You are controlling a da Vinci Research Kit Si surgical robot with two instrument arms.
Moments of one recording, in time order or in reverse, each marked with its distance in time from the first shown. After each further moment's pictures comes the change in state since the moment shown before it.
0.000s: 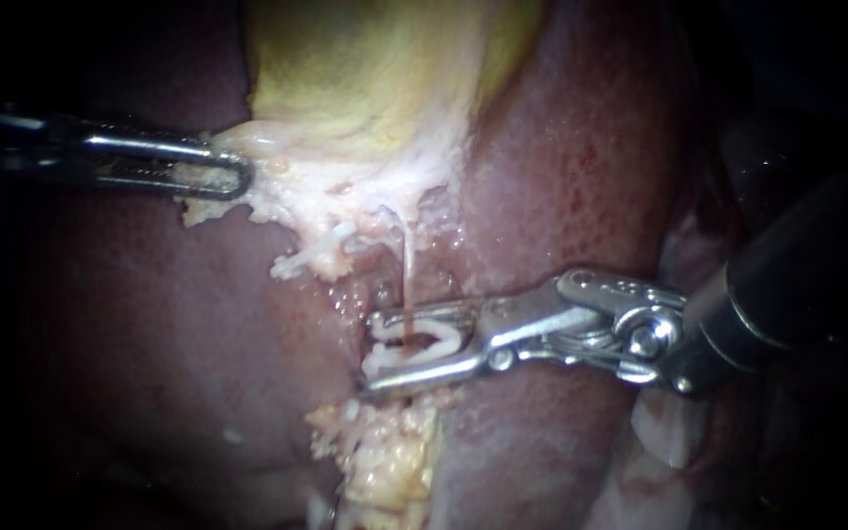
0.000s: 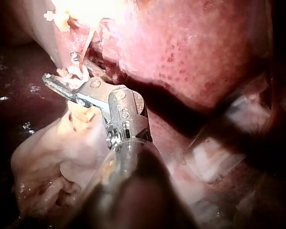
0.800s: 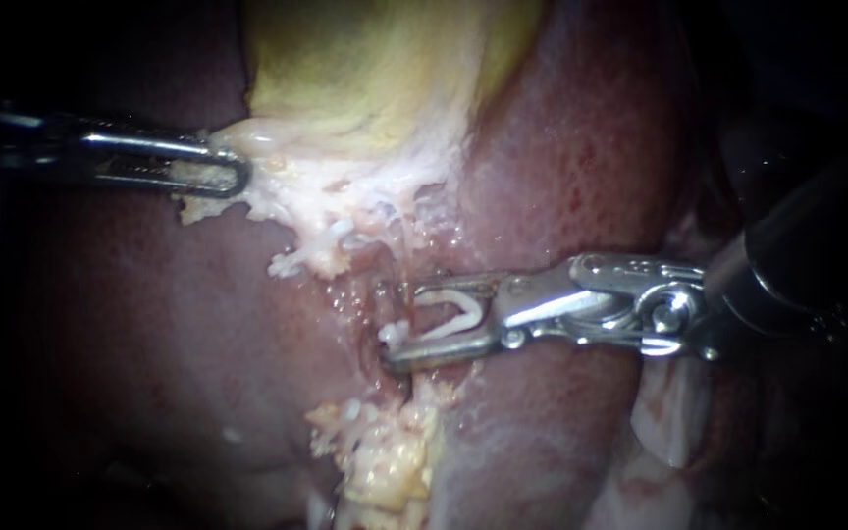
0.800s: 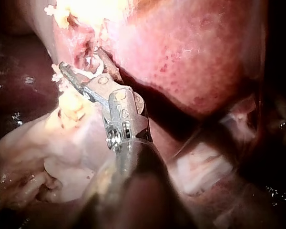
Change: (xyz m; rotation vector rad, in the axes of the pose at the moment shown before) right arm 0.000 0.002 -0.001 -0.173 -0.045 -0.055; left arm 0.000 0.000 0.000 -0.002 -0.001 0.000
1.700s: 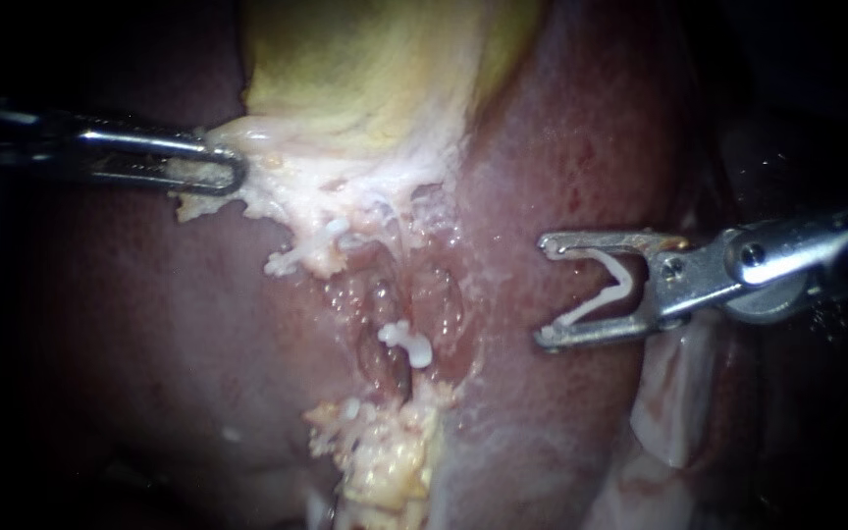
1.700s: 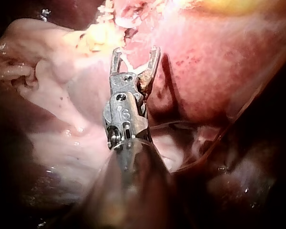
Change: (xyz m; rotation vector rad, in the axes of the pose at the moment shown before) right arm 0.002 -0.004 -0.013 -0.098 -0.196 -0.537; left arm 0.000 0.000 0.000 -0.004 -0.003 0.000
